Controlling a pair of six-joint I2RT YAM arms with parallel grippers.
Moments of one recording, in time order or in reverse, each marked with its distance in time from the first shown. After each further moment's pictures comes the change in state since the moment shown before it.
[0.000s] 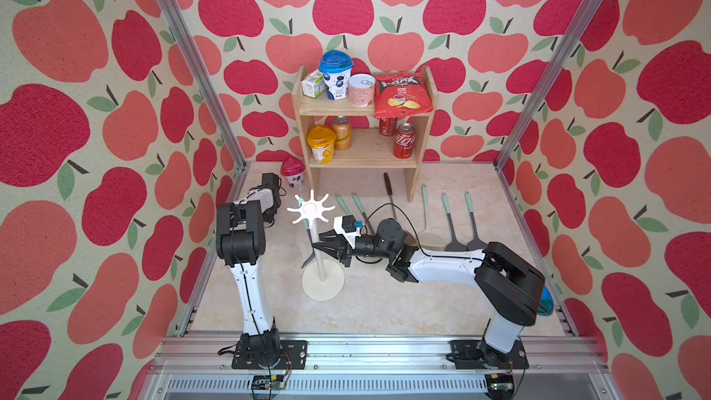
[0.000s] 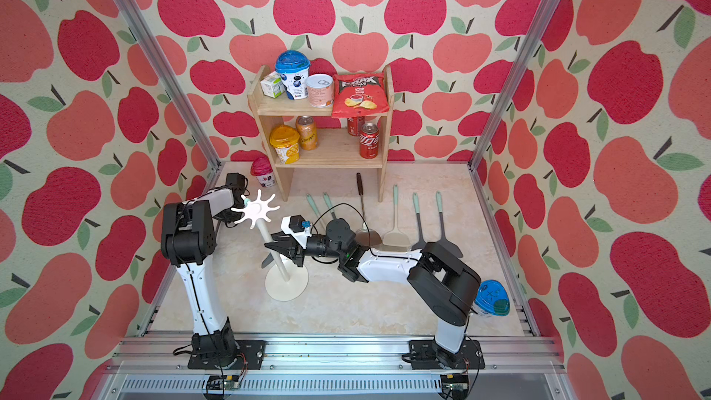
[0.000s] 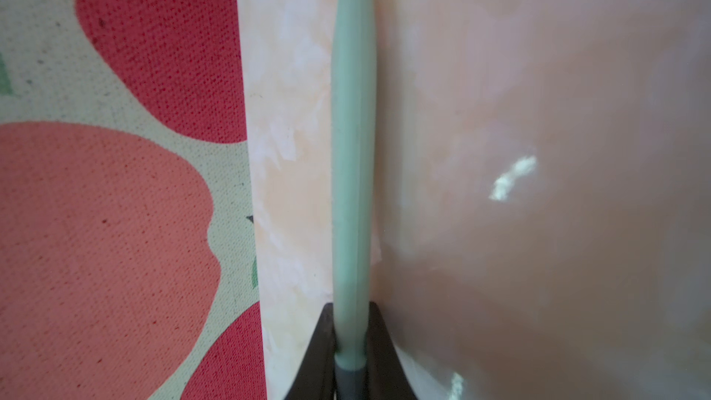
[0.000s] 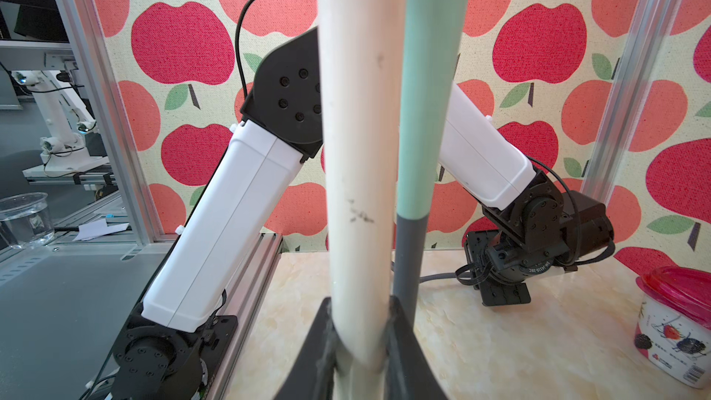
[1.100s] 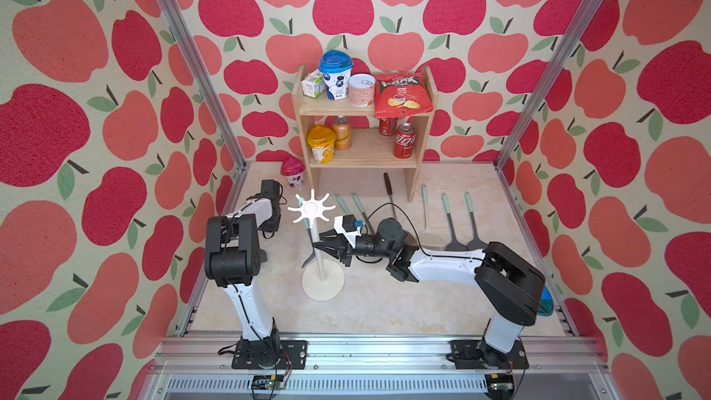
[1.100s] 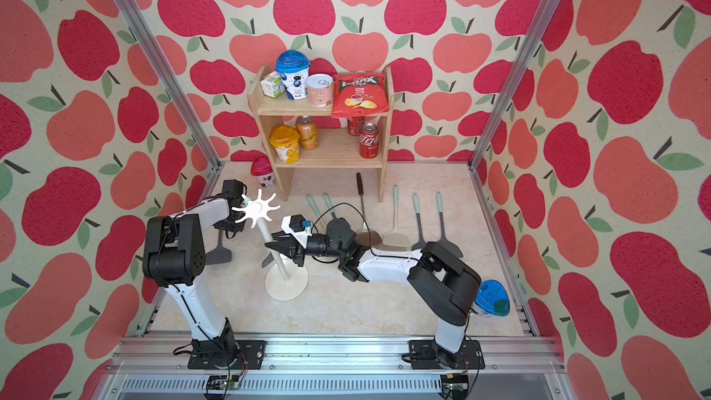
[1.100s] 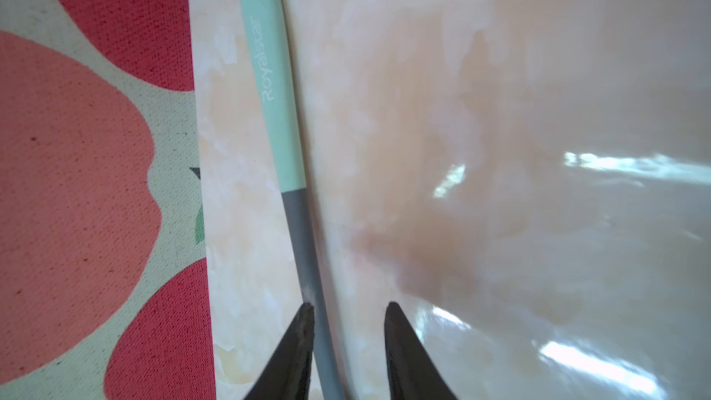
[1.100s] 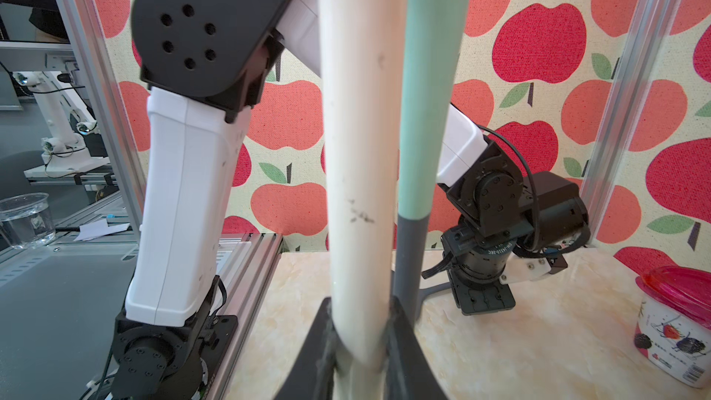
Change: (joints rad) left arm -0.025 -0.335 -0.297 0.030 0.233 -0.080; right arm -0.002 0.000 0.000 -0.002 -0.008 0.000
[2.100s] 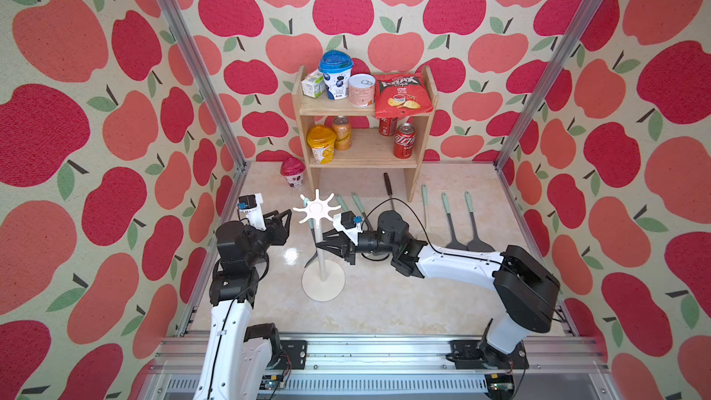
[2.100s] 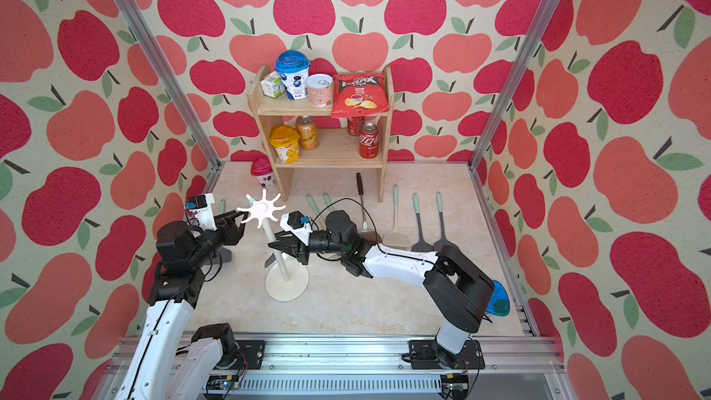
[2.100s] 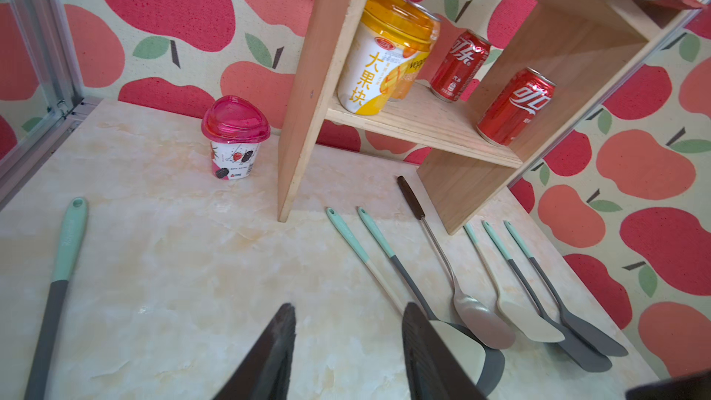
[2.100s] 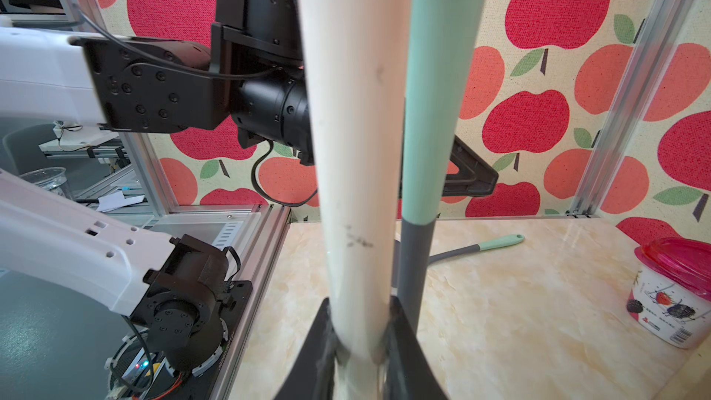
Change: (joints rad) left arm 0.027 -1.174 -0.595 0.384 0.868 -0.462; right arm -0.019 -0.087 0.042 -0.265 -0.041 -0.054
